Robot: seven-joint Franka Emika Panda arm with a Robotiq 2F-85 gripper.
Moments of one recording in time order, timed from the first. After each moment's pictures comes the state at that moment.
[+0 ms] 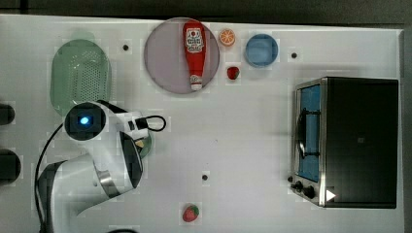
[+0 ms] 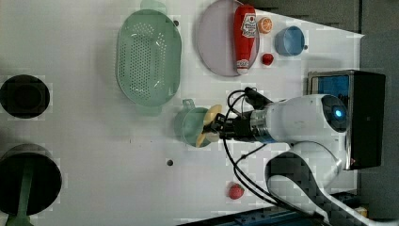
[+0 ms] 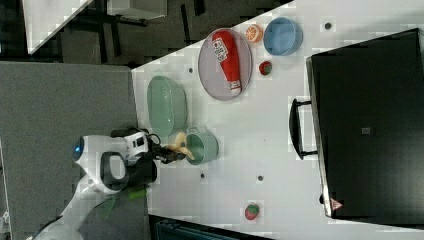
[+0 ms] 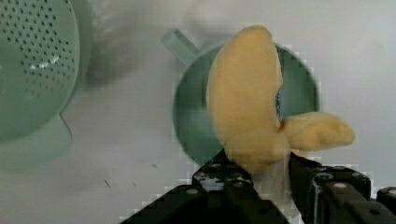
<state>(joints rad) 0.02 0.24 0.44 -2.24 0.07 0.77 0.07</state>
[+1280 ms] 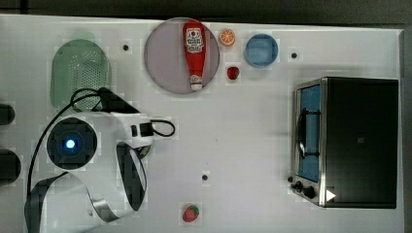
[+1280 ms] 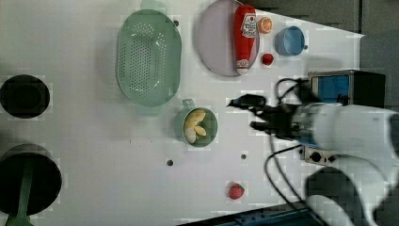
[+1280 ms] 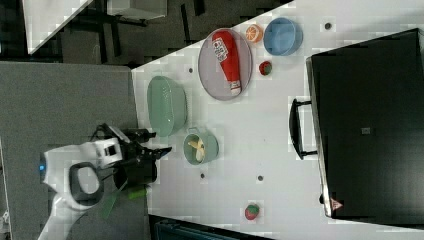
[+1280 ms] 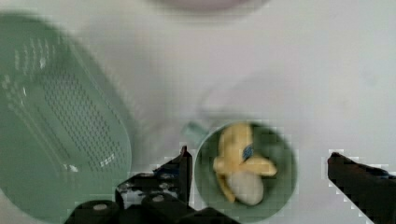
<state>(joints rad) 0.00 -0.02 0.39 -2.26 0.02 0.75 0.24</state>
